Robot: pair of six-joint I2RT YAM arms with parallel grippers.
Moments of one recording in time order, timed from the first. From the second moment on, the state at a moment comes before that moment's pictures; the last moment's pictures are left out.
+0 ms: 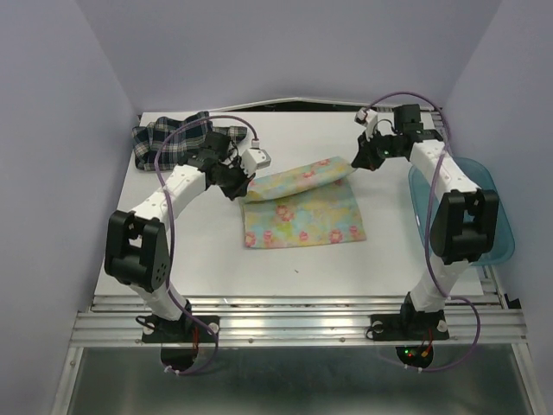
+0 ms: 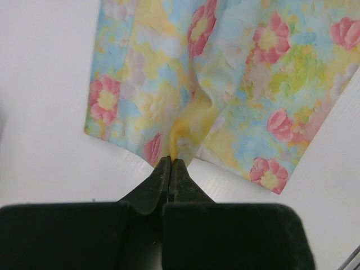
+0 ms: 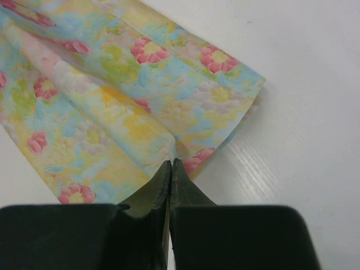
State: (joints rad) left arm -0.33 1.63 1.24 -0.62 0.42 0.61; right arm 0.05 1.82 1.52 -0.64 -0.73 -0.55
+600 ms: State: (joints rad) left arm -0.48 1.37 1.07 -0.76 0.40 0.70; right arm 0.05 1.49 1.17 -0.72 -0.66 -0.85
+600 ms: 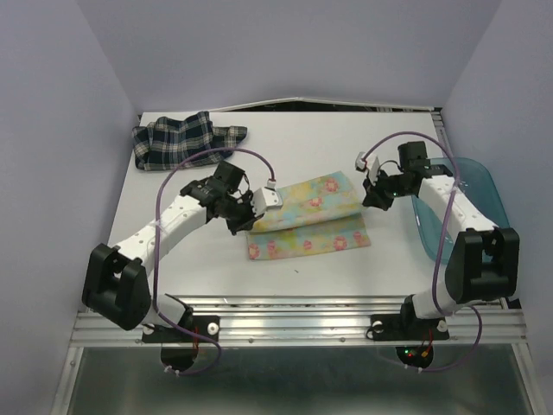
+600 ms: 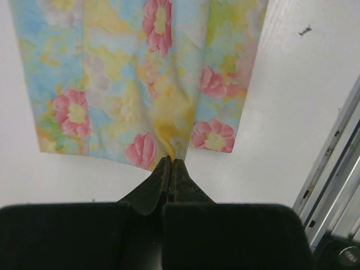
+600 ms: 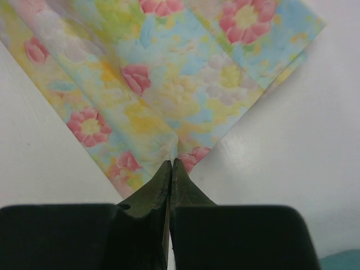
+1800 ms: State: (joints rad) left arm -0.70 1.59 0.91 -0.52 0.20 0.53; right arm 0.11 1.87 1.22 -0.78 -0.53 -0.36
